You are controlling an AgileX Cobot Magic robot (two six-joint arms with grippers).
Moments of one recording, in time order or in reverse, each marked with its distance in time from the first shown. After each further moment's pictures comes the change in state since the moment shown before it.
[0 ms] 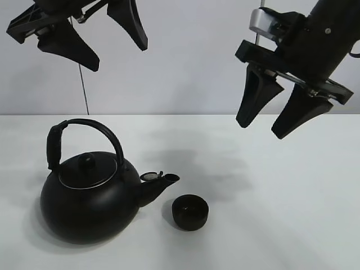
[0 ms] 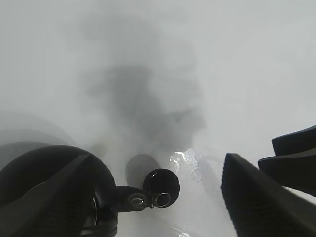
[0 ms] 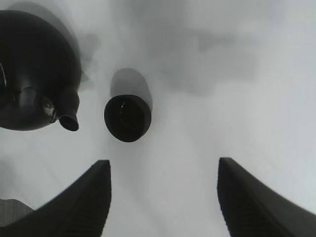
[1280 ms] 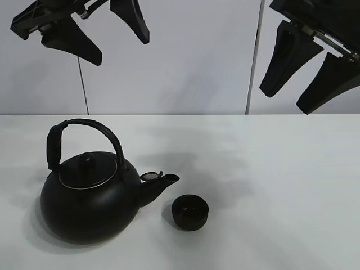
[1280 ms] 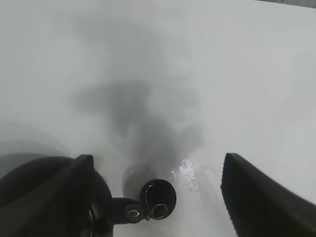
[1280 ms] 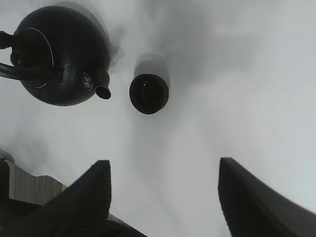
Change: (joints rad) left arm 0.000 0.000 0.000 0.000 -0.040 0.000; right arm -0.078 -0.140 0.001 0.048 0.138 -0.022
